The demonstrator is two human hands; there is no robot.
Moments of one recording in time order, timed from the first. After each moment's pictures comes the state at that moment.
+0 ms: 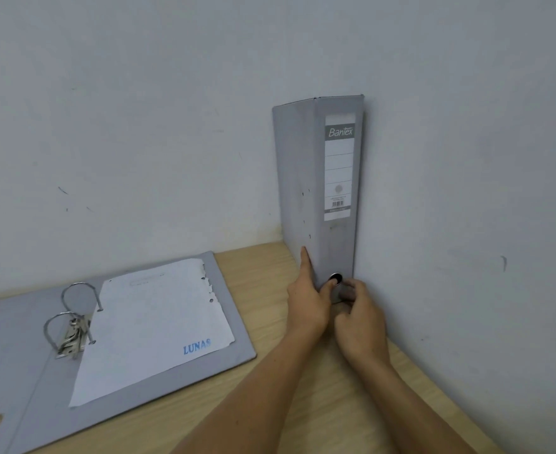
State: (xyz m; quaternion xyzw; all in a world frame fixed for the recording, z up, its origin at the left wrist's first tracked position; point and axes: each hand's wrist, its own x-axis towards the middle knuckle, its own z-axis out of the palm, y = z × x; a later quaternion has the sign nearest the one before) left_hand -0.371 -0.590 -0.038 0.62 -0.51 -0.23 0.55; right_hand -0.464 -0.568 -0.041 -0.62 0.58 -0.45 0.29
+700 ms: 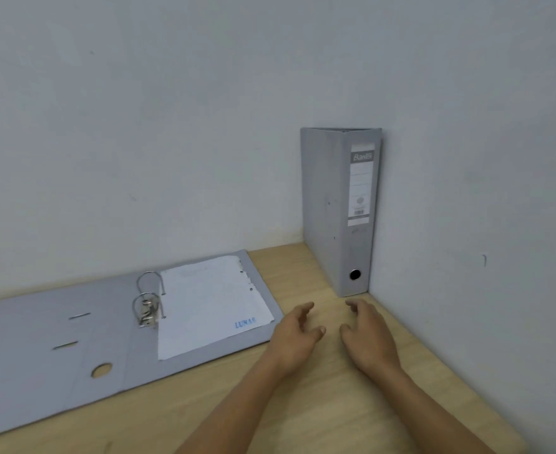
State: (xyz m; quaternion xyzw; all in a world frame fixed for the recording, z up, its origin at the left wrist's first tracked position) left_hand -0.313 -0.460 -0.040 0.64 -0.55 -0.34 0.42; right_hand -0.464 -0.504 -0.035 -0.71 0.59 -0.30 0.25
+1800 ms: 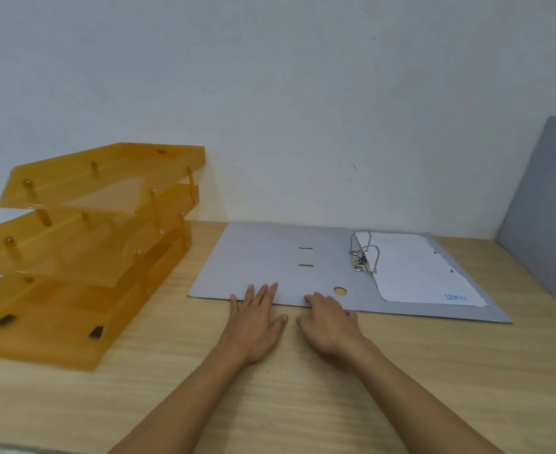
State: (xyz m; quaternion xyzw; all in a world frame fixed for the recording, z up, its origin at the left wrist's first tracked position) left_hand -0.002 -0.126 -0.050 0.86 -0.48 -0.05 0.18; right_hand -0.130 -0.240 -0.016 -0.92 0.34 -0.03 0.21
